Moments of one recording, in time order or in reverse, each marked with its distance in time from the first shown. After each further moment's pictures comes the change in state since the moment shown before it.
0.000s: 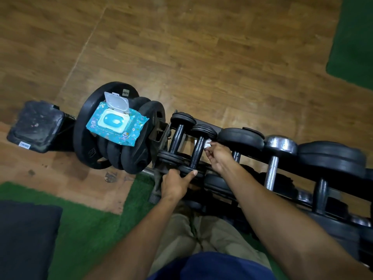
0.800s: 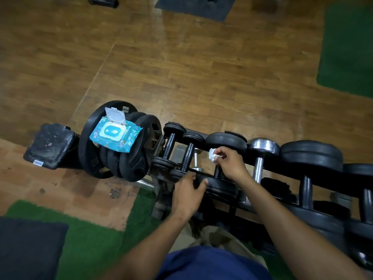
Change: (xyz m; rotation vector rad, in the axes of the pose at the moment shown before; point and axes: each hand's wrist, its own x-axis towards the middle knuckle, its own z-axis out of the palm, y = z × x) left_hand -0.094 0.045 0.031 0.030 0.078 0.337; right_hand -0.061 -0.031 -0.103 -0.865 -0.124 -0.679
